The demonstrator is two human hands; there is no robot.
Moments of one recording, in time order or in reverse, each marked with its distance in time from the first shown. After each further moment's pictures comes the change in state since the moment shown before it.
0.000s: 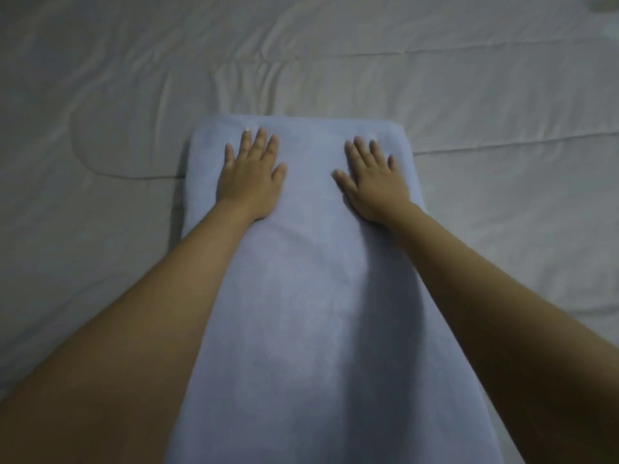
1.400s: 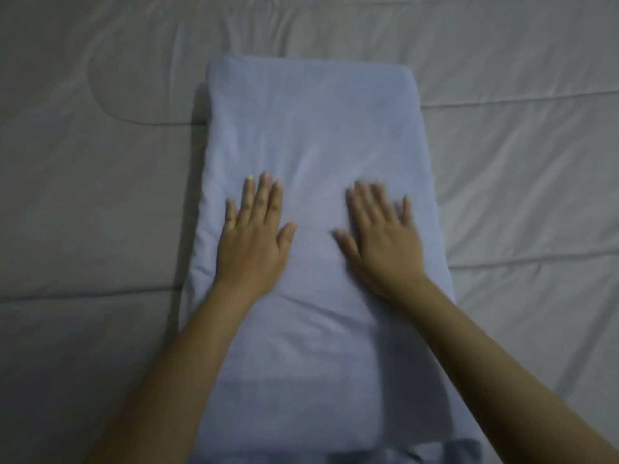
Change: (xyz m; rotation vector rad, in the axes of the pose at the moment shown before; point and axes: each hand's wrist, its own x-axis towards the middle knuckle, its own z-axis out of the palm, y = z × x) left_hand -0.194 0.022 0.020 -0.136 0.086 0.028; right_hand -0.188 -0.028 0.016 0.043 0.130 -0.096
